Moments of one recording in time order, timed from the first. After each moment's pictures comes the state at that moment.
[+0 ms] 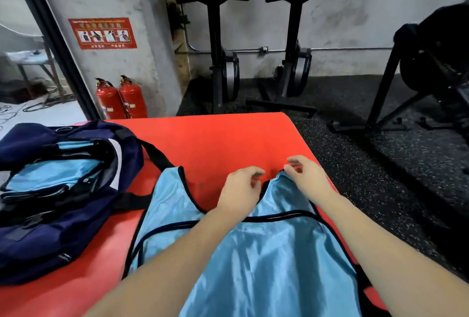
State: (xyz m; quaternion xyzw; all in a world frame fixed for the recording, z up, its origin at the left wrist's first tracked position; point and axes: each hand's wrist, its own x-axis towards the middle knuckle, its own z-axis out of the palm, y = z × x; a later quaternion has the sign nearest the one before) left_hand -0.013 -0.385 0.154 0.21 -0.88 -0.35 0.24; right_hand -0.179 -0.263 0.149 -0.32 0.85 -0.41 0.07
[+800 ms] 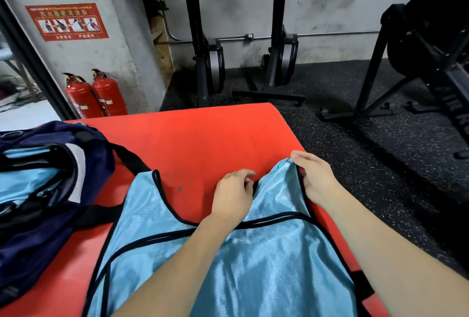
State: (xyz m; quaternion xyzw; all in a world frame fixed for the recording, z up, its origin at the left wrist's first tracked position) left_hand -0.051 -0.387 0.117 0.23 -0.90 -0.31 0.21; right_hand -0.209 -0.253 0.131 -0.04 0.61 -0.75 0.24
